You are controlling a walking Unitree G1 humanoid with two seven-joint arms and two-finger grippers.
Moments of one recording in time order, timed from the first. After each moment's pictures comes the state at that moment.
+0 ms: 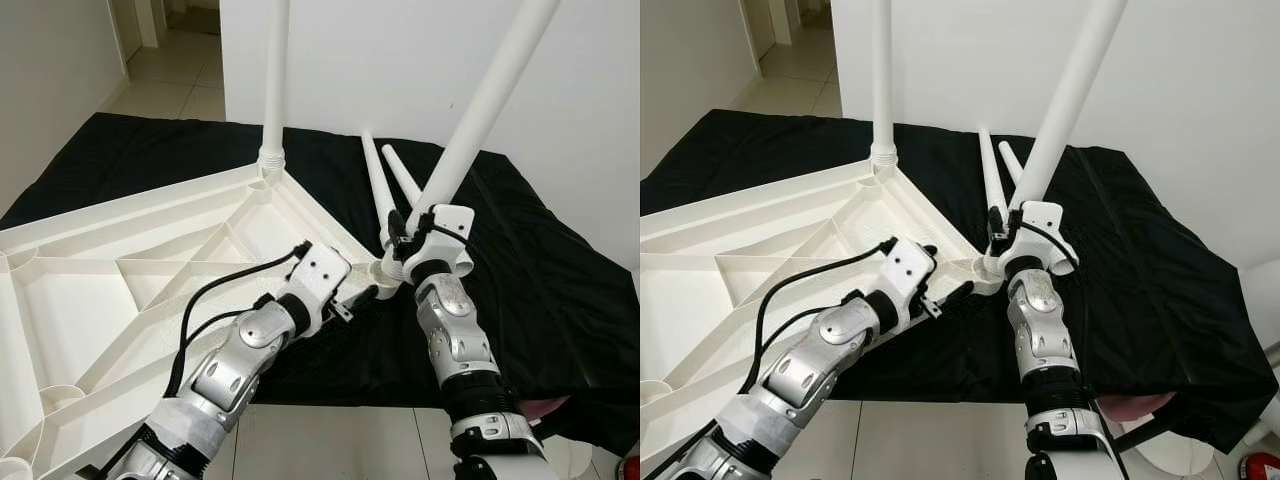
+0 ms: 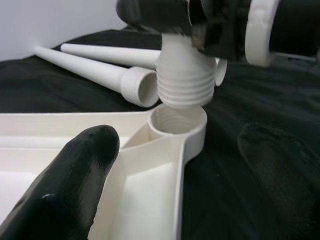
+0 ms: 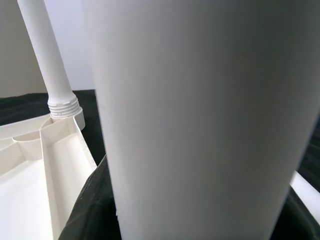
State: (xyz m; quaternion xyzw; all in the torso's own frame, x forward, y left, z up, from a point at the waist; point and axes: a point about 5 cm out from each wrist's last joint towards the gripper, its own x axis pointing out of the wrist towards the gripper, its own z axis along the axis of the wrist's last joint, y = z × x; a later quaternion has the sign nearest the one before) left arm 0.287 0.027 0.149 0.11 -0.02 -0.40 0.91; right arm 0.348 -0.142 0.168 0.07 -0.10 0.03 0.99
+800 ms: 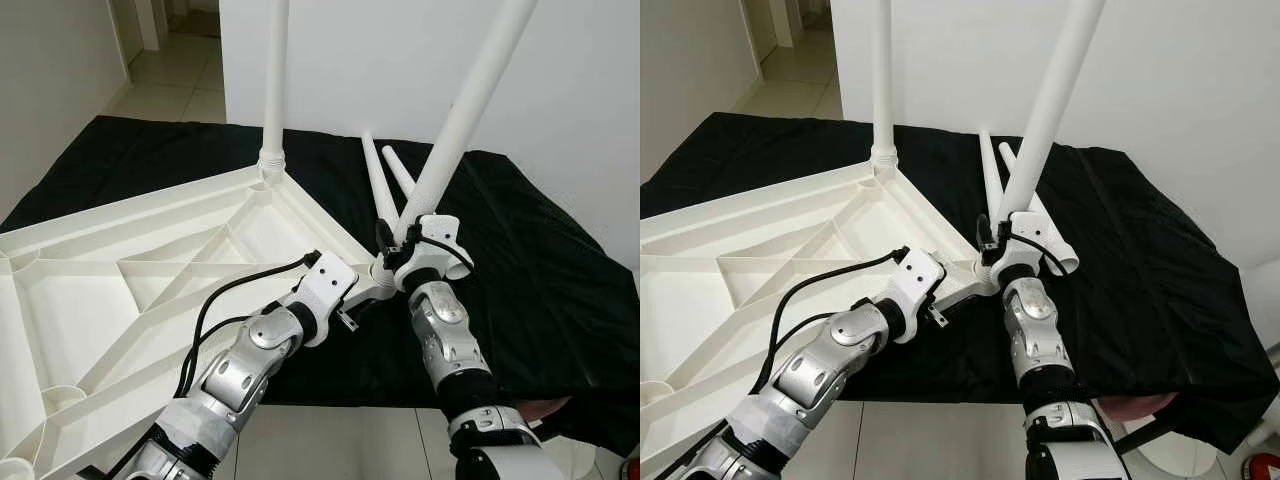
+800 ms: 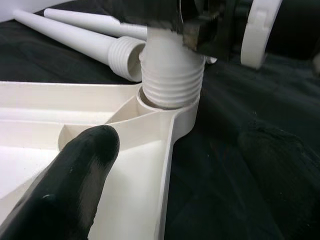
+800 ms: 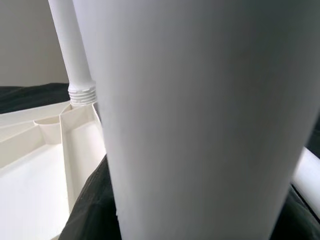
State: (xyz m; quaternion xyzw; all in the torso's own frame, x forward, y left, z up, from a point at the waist) left arm 0.288 0.024 0.142 0.10 0.03 -0.41 0.91; right arm 0.353 -0.136 0.151 0.06 -0.10 0.08 0.99
